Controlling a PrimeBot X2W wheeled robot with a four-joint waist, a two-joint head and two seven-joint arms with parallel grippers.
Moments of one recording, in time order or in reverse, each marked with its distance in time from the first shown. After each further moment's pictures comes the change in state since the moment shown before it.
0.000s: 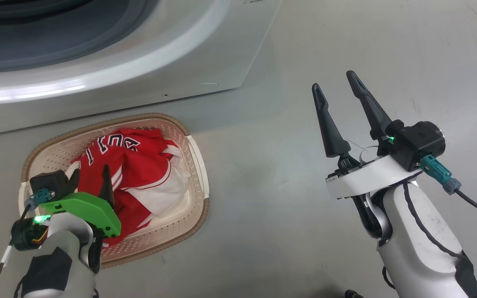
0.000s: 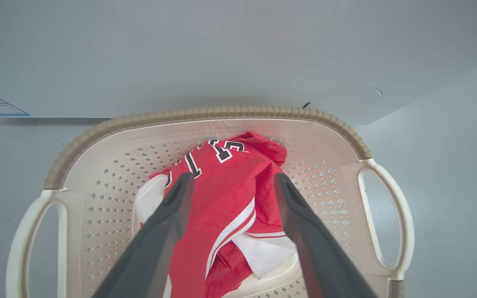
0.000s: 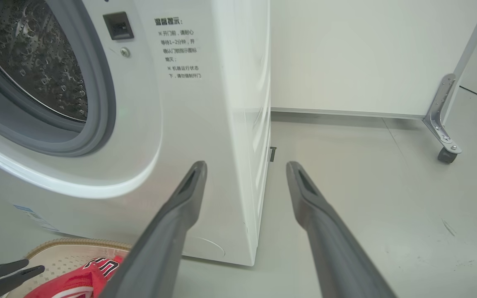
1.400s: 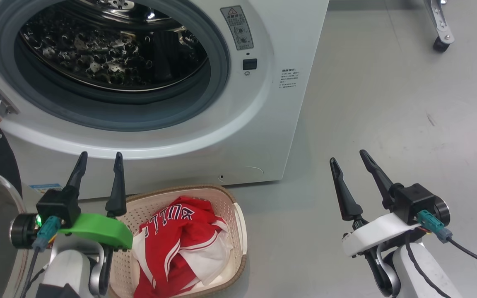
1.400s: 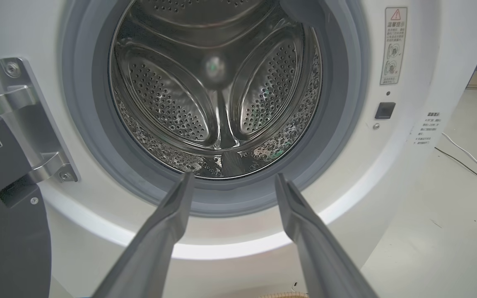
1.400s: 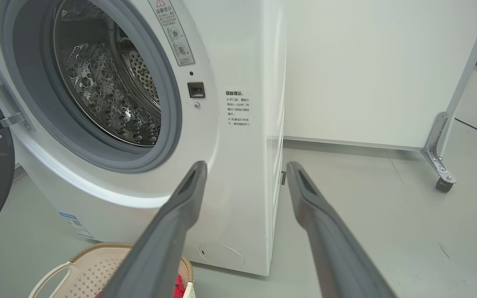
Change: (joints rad) left arm 0.241 -0.009 -0.016 -0.558 0.133 0.022 -0.067; right arm 0.212 -0.001 -0.077 0.104 -0.040 0.011 0.000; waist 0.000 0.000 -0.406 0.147
